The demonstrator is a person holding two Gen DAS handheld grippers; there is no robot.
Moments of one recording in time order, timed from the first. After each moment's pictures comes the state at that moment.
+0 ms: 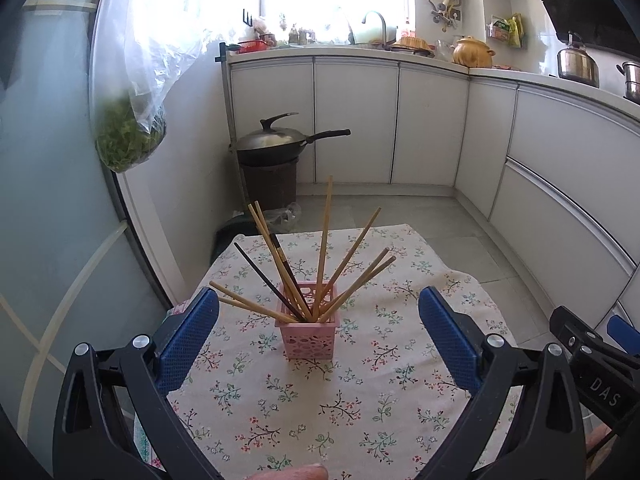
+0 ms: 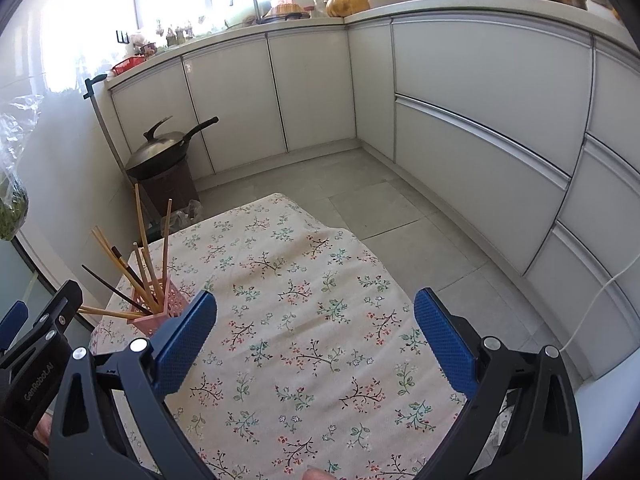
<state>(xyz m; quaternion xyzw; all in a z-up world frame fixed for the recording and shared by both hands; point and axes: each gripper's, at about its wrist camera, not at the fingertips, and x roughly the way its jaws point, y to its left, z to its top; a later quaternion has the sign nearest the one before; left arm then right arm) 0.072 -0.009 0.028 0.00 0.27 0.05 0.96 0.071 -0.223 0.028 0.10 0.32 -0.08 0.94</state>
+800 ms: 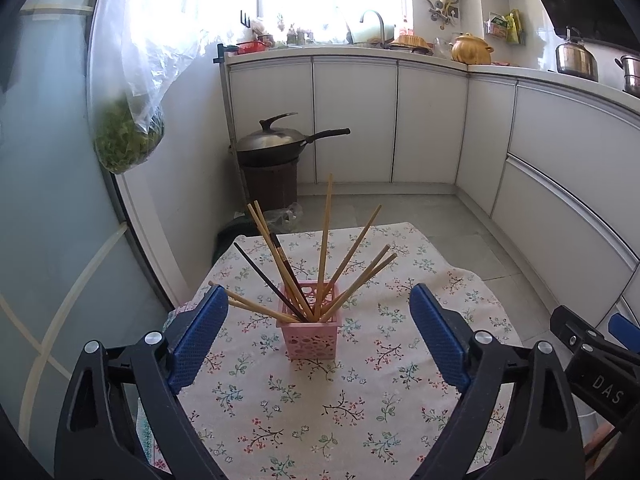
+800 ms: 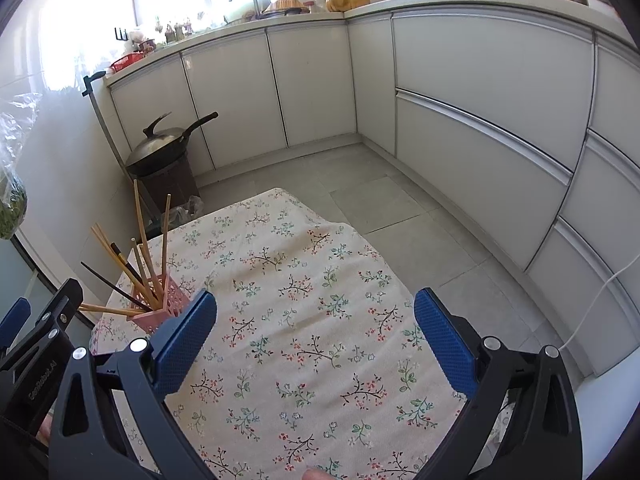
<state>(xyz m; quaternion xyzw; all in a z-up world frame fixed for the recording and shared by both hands) 0.073 -0.009 0.025 0.00 0.27 0.05 0.96 0.072 -0.224 0.024 0.10 0.33 -0.08 0.93</state>
